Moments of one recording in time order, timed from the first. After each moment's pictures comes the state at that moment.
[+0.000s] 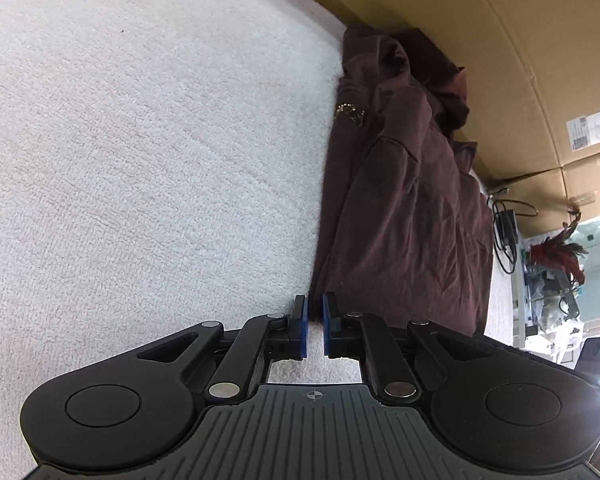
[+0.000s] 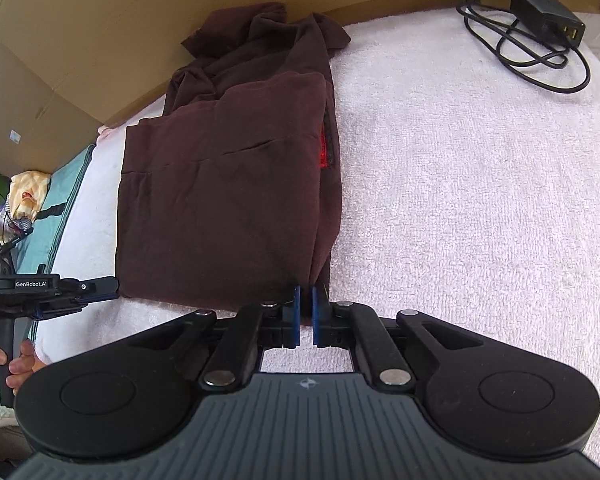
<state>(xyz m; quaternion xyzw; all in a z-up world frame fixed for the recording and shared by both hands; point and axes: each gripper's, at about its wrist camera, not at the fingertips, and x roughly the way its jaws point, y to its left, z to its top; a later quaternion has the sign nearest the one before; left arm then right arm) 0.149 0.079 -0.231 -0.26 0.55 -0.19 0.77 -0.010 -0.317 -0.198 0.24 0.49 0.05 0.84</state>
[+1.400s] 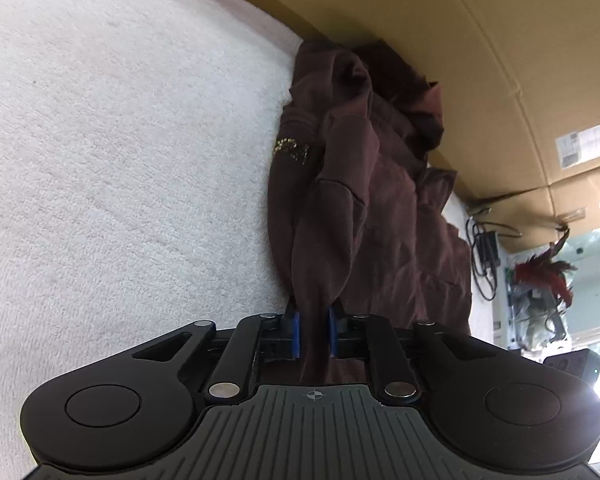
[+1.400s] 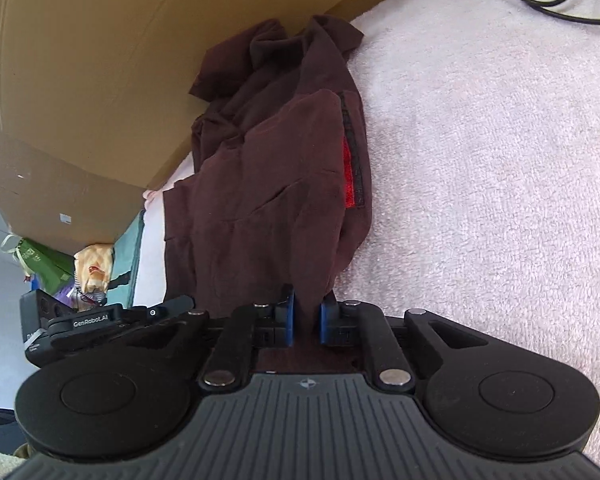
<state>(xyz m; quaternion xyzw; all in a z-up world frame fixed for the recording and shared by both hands) 0.193 0.040 -0.216 -0.27 0.54 -0.20 0.77 0.026 -0.321 -0.218 0.40 0.45 0.10 0.80</state>
